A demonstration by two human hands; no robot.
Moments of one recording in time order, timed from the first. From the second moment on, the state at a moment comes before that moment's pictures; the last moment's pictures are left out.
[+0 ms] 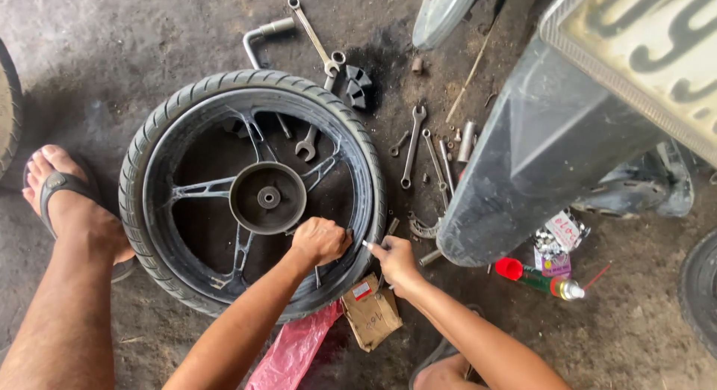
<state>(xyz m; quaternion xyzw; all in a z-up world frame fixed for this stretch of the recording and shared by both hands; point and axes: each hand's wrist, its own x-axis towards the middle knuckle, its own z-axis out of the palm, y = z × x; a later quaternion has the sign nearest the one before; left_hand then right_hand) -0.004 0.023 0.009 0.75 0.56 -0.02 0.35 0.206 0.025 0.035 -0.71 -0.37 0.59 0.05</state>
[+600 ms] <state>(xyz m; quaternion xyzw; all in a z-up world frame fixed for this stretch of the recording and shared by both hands) -0.007 0.023 0.018 0.75 0.56 -0.03 0.35 0.259 0.023 -0.001 -0.45 0.11 0.88 0.11</state>
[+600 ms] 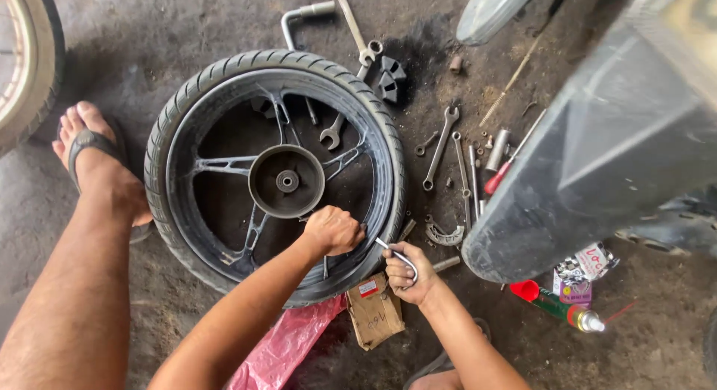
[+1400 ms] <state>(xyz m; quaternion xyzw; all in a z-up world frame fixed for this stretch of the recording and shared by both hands) -0.018 0.033 0.008 0.75 0.57 -0.01 0.33 0.118 0.039 0.045 -0.73 0.05 0.62 0.27</state>
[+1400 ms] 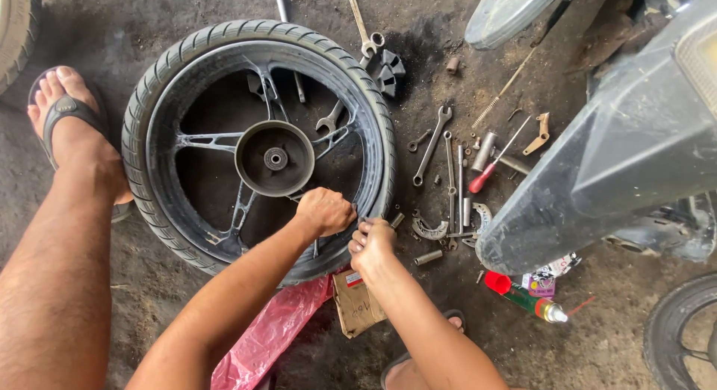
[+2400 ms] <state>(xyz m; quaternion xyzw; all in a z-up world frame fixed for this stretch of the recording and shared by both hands) -0.027 0.043 -0.001 0.69 0.66 -0.04 0.30 0.111 0.066 -0.014 -0.78 0.09 0.52 0.33</state>
